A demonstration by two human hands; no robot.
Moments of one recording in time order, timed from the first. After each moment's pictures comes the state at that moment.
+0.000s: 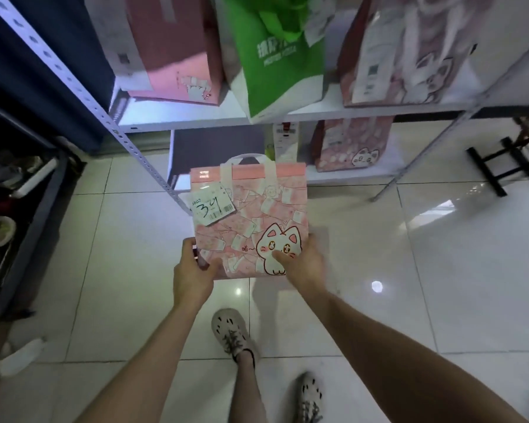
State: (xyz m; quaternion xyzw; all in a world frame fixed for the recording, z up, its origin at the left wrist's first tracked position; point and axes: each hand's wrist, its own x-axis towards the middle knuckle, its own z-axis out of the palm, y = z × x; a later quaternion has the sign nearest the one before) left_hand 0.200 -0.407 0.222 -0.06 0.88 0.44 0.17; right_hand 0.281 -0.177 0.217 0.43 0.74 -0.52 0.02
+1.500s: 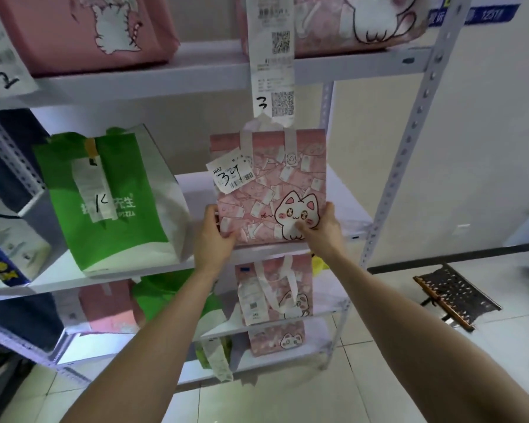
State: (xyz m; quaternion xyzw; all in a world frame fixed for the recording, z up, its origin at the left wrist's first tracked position) left_hand -0.032 0.062 0.621 0.22 0.85 0.48 -0.08; right_hand 0.094 0.296 0.617 0.28 0.79 -0.48 -0.26
